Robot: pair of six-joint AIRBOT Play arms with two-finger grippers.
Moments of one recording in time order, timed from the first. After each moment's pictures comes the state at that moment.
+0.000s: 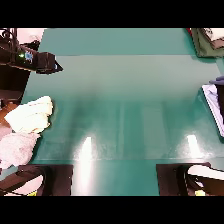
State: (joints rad) left arm -0.15 -1.16 1.60 1.14 -1.38 -1.52; right arm -0.88 -1.37 1.78 -1.25 1.24 1.33
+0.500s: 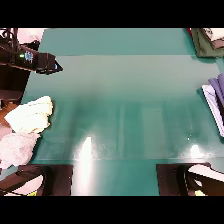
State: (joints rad) left arm -0.15 -1.16 1.60 1.14 -1.38 -1.49; right arm -1.09 -1.26 1.56 -1.40 1.52 1.49
